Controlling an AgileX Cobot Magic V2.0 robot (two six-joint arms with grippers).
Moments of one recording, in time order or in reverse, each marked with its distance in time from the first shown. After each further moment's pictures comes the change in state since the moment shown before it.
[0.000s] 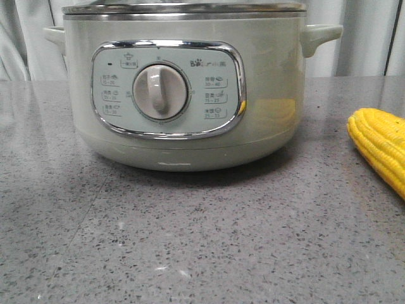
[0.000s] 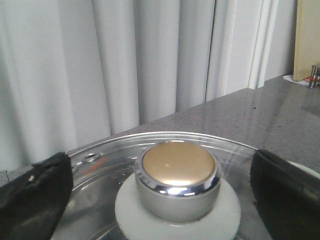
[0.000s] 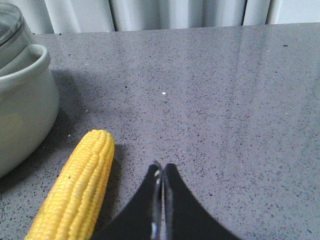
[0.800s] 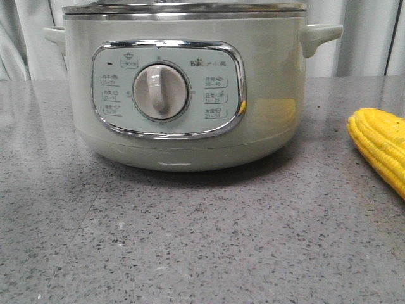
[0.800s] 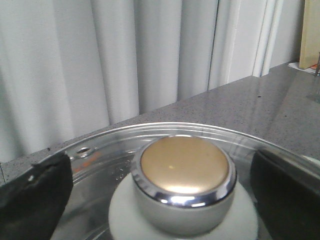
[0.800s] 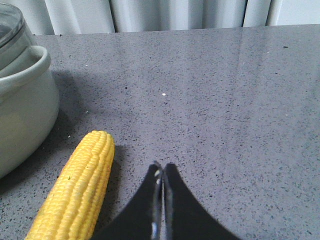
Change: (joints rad) left arm 0.000 0.062 -0.061 0.000 0.041 0.000; right arm 0.000 0.000 0.000 0.000 -0.002 -0.002
